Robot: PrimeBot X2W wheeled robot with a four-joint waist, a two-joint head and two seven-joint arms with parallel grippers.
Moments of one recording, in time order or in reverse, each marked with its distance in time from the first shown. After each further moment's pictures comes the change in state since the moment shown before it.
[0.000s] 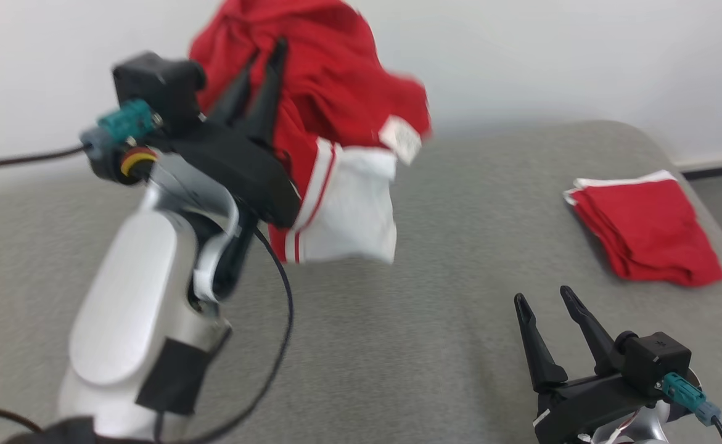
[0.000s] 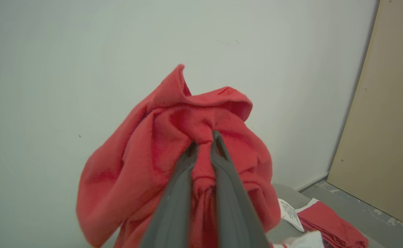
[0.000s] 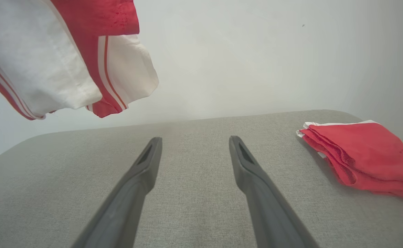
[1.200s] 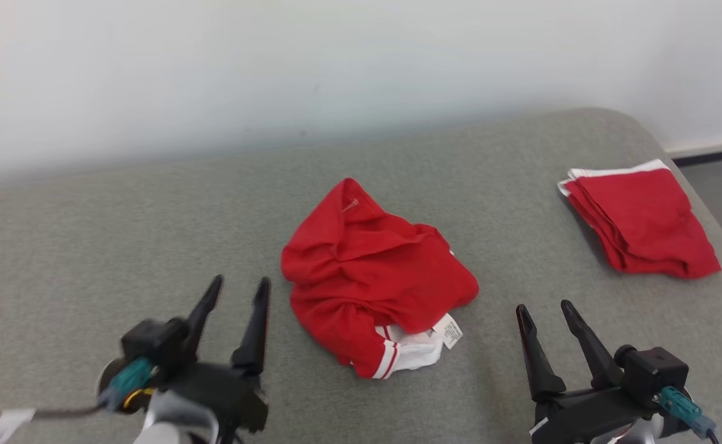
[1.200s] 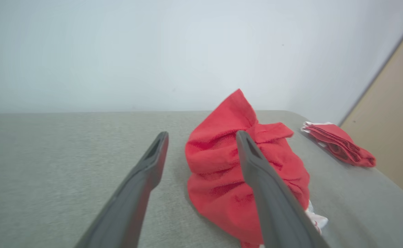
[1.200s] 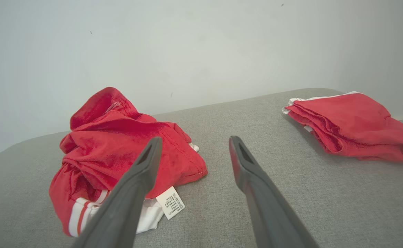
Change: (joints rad) left arm 0.511 0.077 -0.055 0.041 -0.054 0.017 -0.300; right arm 0.008 0.038 -0.024 0.073 0.013 0.000 -0.063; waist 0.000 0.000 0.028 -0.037
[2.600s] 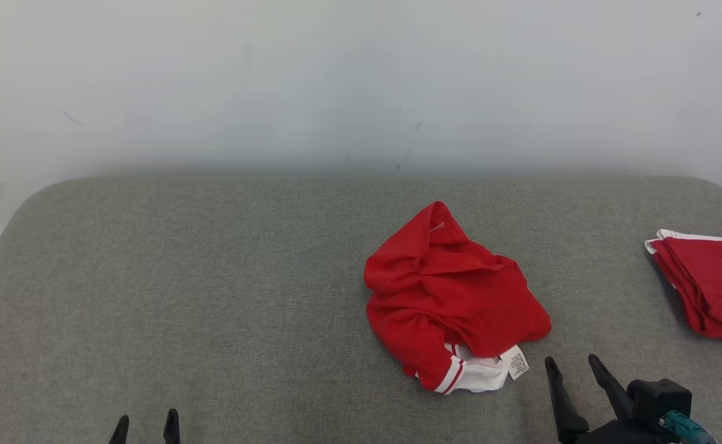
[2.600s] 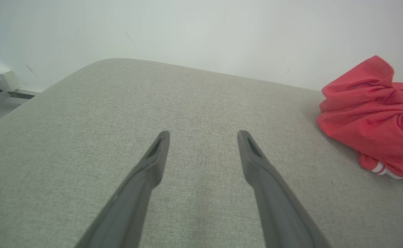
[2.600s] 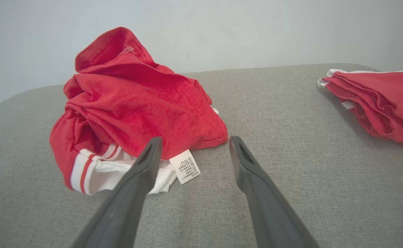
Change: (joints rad) left arm 0.437 0.056 0.230 -0.126 0.086 0.048 -0.080; right arm 0.057 -0.023 -0.080 0.139 -0.051 0.000 0.053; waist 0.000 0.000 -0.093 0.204
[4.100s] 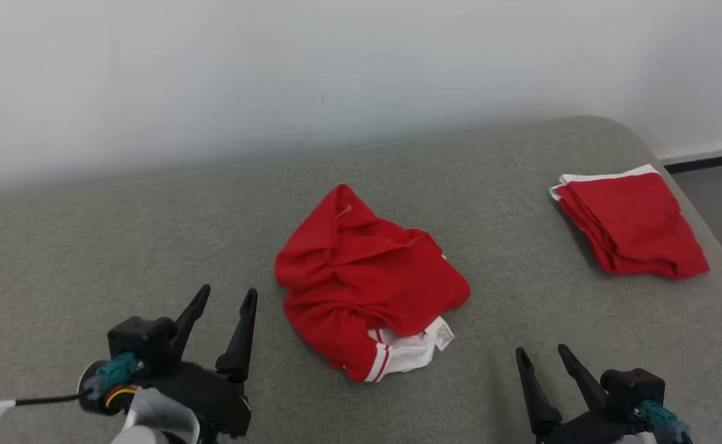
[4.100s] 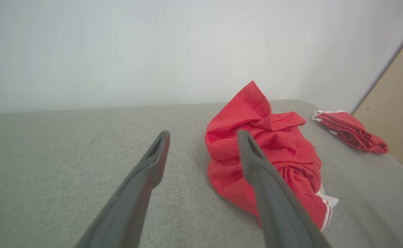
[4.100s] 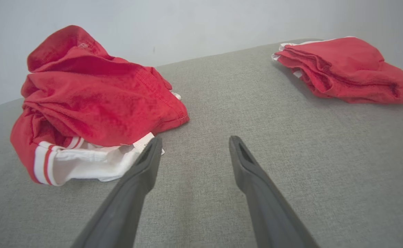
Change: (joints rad) left arm -0.351 -0.019 -0.136 0.029 -0.033 -0.083 0.188; right arm -0.036 0.021 0.060 0.008 0.032 0.000 -0.004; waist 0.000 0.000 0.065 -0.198
